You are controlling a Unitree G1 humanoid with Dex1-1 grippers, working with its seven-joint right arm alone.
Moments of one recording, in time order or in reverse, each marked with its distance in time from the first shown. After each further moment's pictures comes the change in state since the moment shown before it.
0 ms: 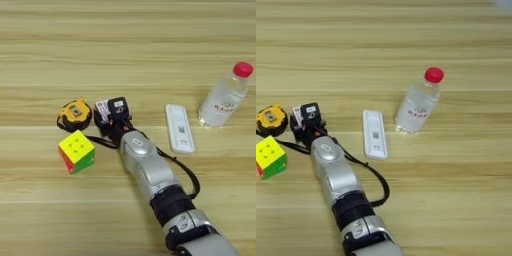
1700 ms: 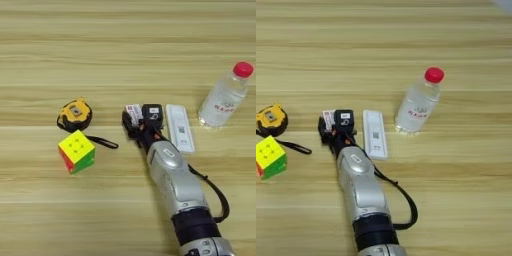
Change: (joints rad) arm 0.171 -0.039 -0.156 -0.247 0.051 0.069 0.041
